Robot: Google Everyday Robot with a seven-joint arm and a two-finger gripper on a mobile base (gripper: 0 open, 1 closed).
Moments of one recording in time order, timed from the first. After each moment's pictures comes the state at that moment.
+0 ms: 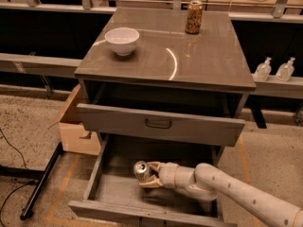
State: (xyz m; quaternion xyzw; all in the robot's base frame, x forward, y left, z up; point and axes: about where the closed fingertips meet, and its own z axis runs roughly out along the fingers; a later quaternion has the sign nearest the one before) arm 0.558 0.020 0.438 -0.50 0.64 0.30 0.51
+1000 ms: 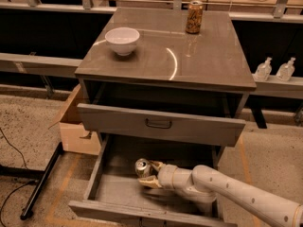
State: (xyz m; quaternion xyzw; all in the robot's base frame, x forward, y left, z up) arm 0.558 0.019 0.423 -0.47 0.69 0.29 0.48
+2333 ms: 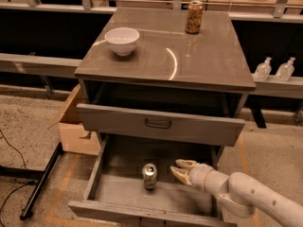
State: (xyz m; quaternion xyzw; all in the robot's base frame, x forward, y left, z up) arm 0.546 -0.112 0.488 -0.35 0.77 0.21 0.50
